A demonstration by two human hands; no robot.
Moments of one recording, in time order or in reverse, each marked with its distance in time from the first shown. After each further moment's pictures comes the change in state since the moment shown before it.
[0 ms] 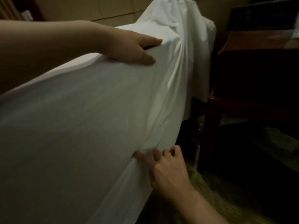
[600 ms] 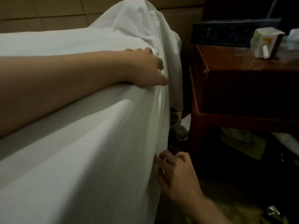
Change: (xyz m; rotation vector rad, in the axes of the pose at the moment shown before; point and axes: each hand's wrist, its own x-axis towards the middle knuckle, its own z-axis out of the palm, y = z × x) left_hand 0.068 0.007 0.015 0.043 0.036 0.208; right_hand 0.033 0.036 0.003 0.053 0.098 0.353
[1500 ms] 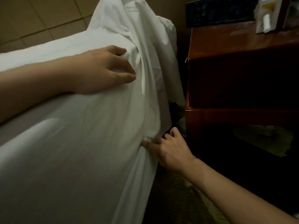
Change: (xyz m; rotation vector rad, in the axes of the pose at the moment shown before) left_hand -0.010 0.001 -0.003 -0.093 0.031 -0.045; right_hand 0.063 0.068 0.027 -0.192 0.134 -0.363
